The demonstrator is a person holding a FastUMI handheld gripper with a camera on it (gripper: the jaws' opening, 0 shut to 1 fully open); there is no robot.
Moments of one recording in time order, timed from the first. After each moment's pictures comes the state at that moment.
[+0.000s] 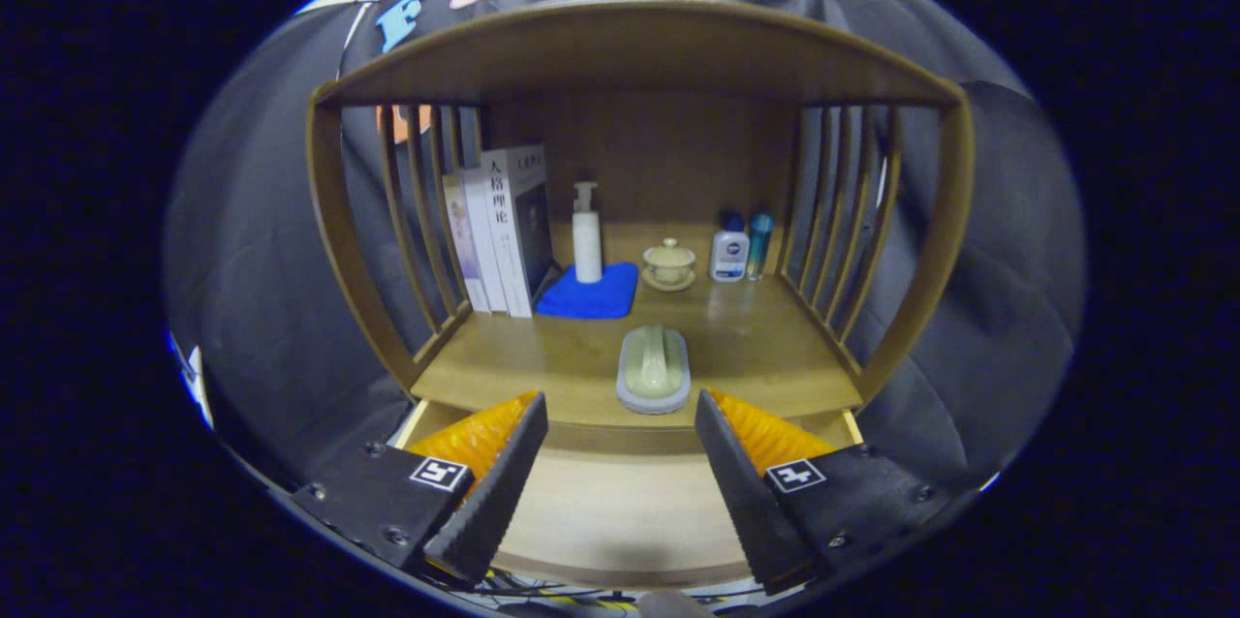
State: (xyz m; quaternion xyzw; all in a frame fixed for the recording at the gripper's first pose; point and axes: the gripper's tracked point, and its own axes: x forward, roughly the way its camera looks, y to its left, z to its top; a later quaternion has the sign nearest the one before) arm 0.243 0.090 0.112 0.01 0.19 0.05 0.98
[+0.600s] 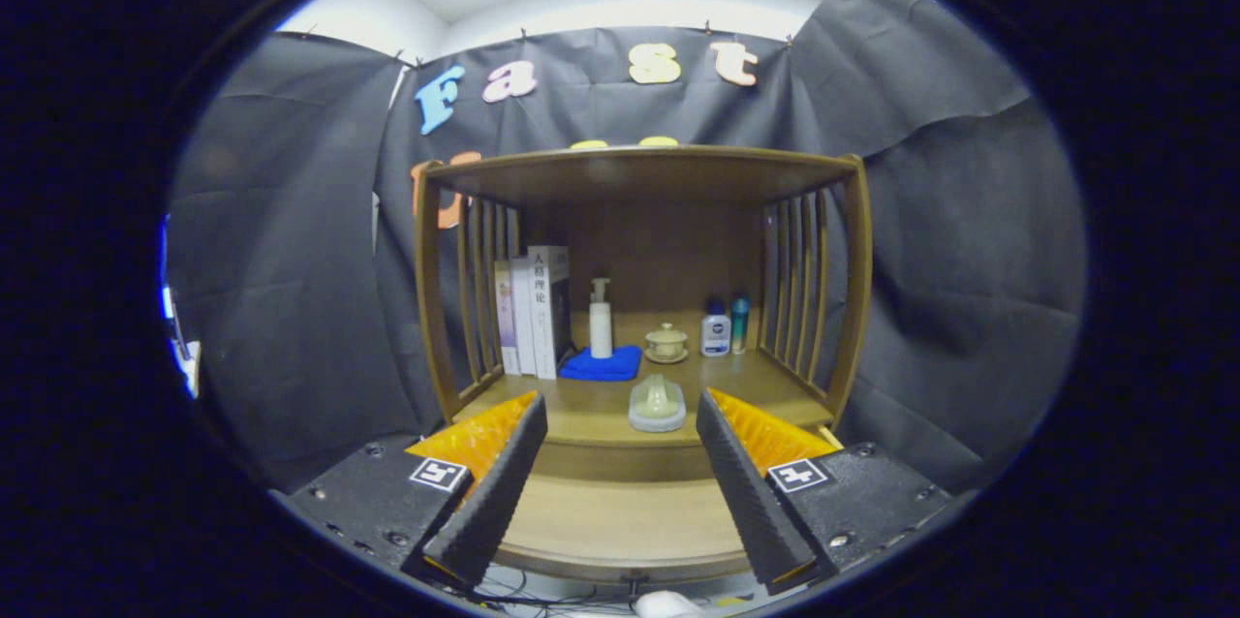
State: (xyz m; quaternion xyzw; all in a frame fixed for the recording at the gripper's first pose) arm 0.138 0.100 0.125 0.01 0.01 0.07 1.00
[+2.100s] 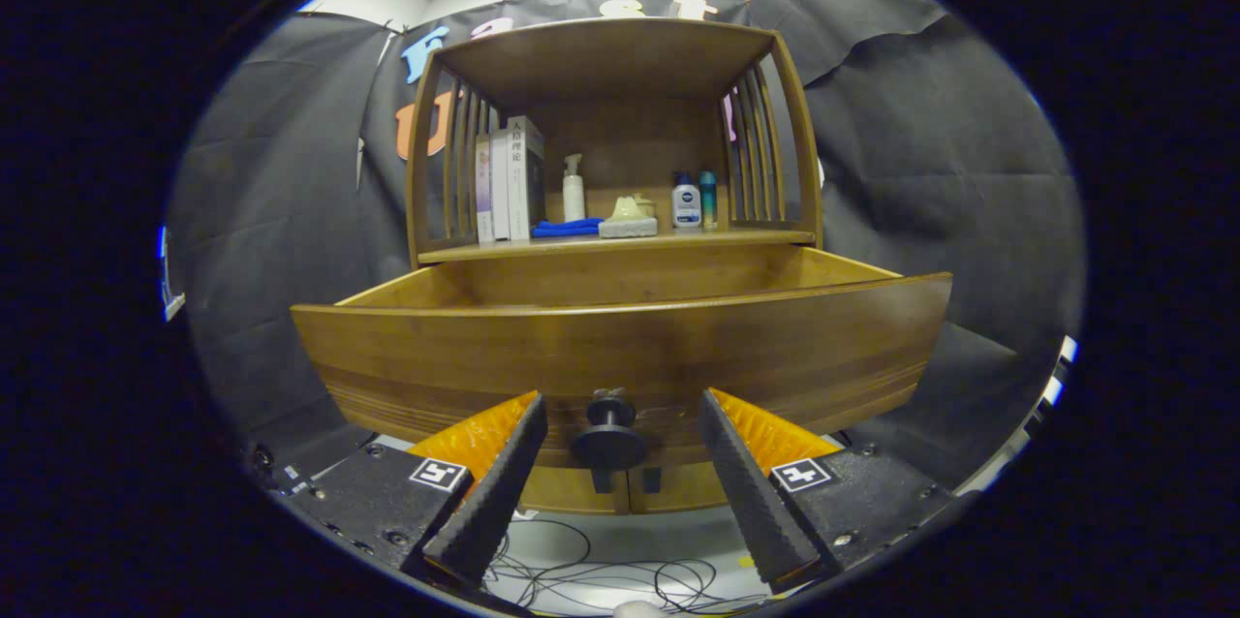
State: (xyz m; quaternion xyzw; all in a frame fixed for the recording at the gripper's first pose) arm 0.124 0.059 -0.125 0.03 0.07 0.02 1.00
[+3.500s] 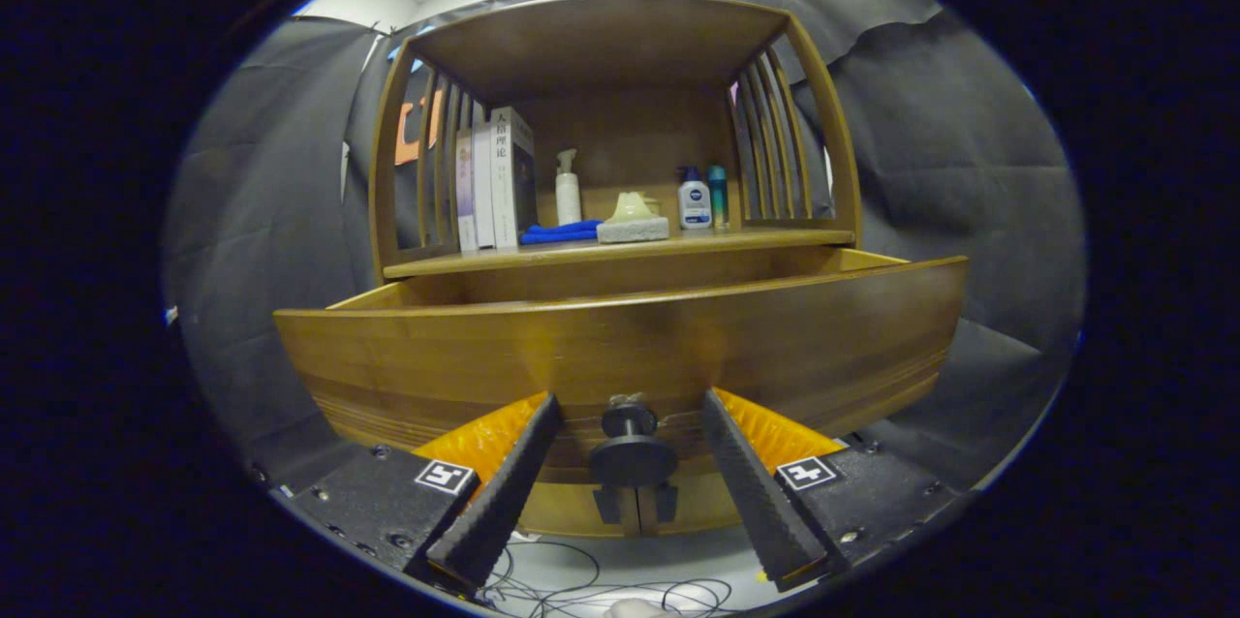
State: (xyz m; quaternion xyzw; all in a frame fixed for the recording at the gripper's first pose) arm 0.206 0.079 -0.115 0.04 0.07 0.02 1.00
